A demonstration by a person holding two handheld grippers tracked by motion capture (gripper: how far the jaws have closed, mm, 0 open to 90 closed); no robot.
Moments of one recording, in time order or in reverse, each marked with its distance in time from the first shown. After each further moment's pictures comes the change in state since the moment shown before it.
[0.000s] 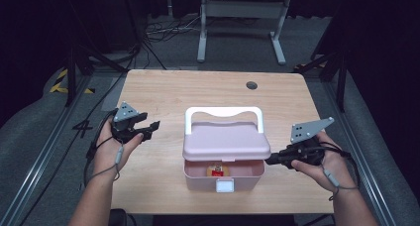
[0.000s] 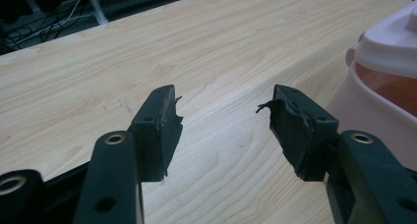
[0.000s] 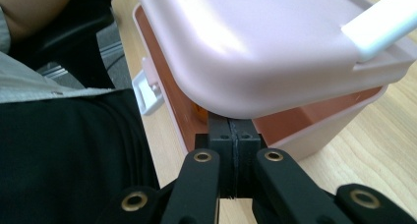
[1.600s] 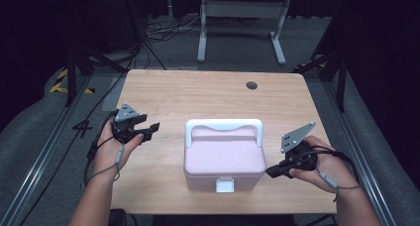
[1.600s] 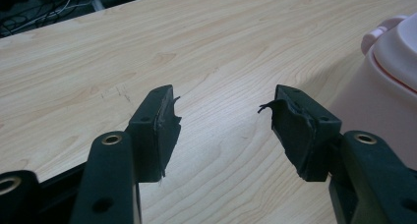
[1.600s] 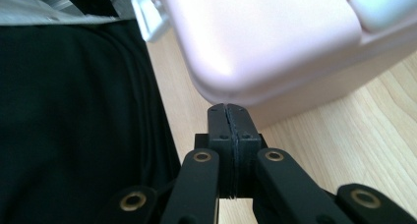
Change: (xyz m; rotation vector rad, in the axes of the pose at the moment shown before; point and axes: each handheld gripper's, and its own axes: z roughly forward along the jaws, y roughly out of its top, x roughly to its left) left arm 0.004 -0.006 0.006 0.027 -0.001 -0.018; right arm 0.000 -0.008 0.014 0.246 0.069 -0.025
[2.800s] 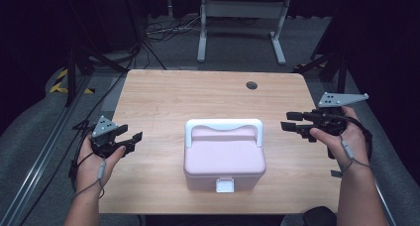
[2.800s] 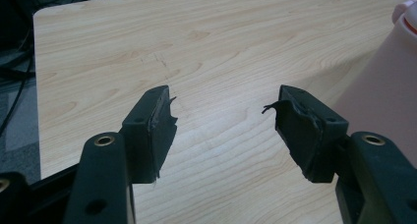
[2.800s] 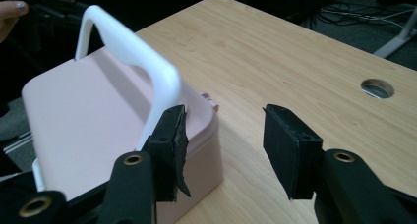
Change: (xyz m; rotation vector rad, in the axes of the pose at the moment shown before) left arm 0.013 -0.040 -0.035 -0.029 0.080 -0.092; right arm -0.060 -0.008 -0.065 -0.490 -0.288 0.199
